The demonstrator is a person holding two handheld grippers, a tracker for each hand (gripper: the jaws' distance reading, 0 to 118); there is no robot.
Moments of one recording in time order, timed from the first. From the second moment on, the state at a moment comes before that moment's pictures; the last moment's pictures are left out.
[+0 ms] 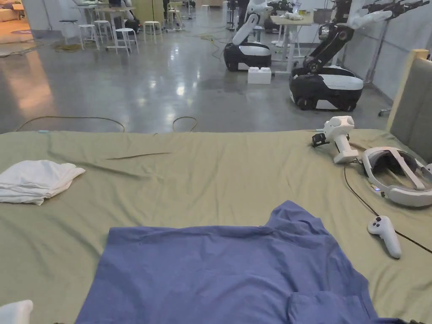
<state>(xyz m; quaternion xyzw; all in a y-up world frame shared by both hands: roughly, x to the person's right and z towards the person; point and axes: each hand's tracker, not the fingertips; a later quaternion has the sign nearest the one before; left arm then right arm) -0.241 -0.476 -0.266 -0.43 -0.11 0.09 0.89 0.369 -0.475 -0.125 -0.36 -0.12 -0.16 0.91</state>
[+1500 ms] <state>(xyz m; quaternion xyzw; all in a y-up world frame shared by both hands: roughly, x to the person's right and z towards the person) -0.201 -0.236 -0.023 0.07 -0.06 0.01 1.00 0.200 -0.253 0.040 0.04 -0.04 0.00 1.00</state>
